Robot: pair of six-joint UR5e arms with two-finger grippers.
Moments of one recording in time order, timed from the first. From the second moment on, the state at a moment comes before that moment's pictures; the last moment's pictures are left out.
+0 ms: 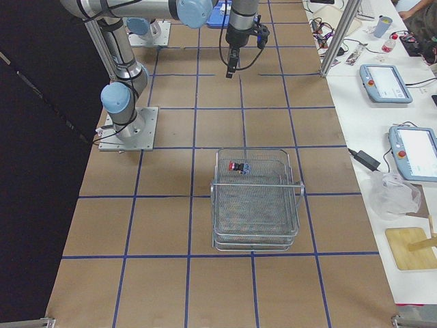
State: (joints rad) left arm -1.58 -1.61 -1.49 -1.62 1.56 0.13; right arm 1.32 -1.59 1.45 -1.30 -1.61 -0.17
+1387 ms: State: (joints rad) left arm -1.58 -1.61 -1.49 -1.62 1.56 0.13; right arm 1.58 -1.75 1.63 -1.33 -1.58 0.09
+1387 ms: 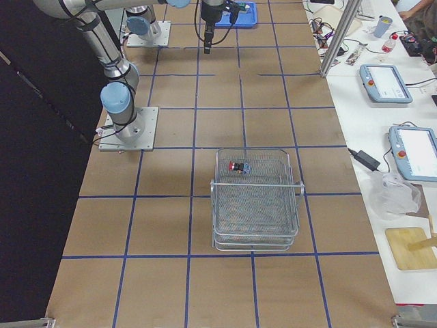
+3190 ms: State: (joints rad) left arm -1.58 -1.60 -1.49 -1.62 1.56 0.13; right arm 1.57 -1.72 1.67 -1.48 -1.54 0.10
